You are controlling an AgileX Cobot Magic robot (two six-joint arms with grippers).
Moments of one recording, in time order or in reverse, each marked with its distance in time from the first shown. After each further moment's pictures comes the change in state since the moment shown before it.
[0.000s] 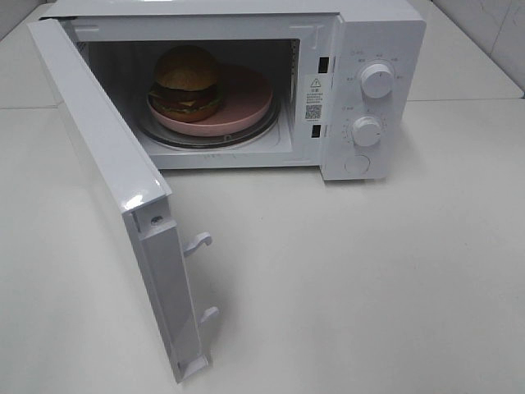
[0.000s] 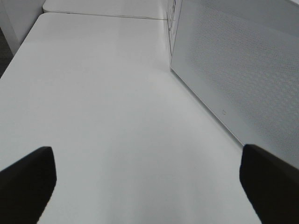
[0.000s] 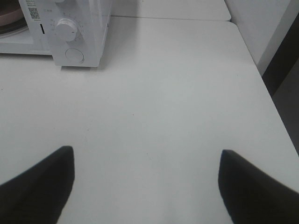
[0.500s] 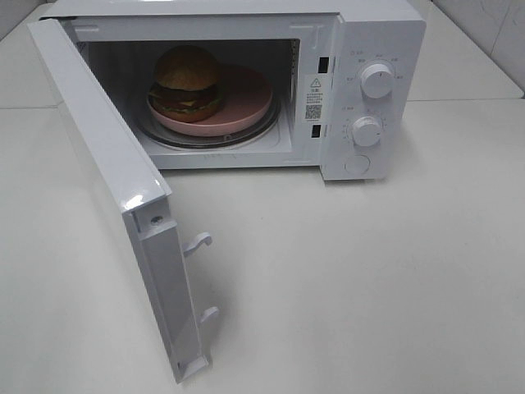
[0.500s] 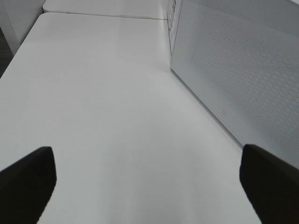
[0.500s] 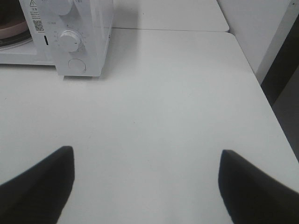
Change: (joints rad) left arm 0.000 0.000 0.000 0.000 0.000 0.000; right arm -0.002 -0.041 0.000 0.004 -0.001 -0.001
